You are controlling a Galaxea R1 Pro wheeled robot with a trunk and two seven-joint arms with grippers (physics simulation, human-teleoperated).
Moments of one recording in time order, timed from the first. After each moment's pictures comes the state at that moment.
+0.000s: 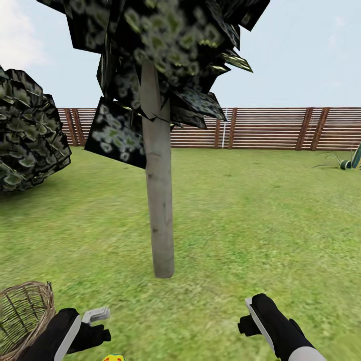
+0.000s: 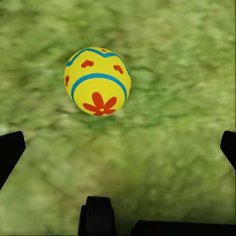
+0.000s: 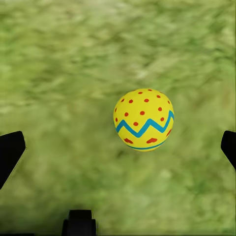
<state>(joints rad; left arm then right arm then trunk) -0.35 0.16 0.05 -0.85 0.21 0.96 -0.07 -0.48 -0.07 0.15 -0.72 0.02 0.92 -0.01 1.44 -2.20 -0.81</state>
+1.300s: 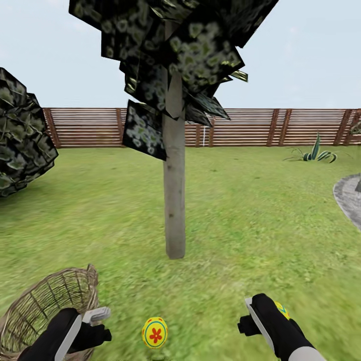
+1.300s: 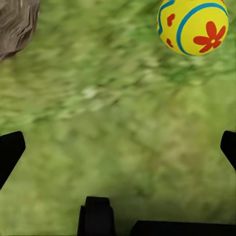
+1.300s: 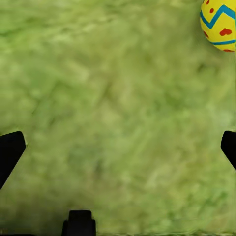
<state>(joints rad) -0.35 0.16 0.05 -0.85 0.21 0.96 -0.07 -0.48 -0.07 0.15 -0.72 0.02 0.92 -0.01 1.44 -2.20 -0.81</state>
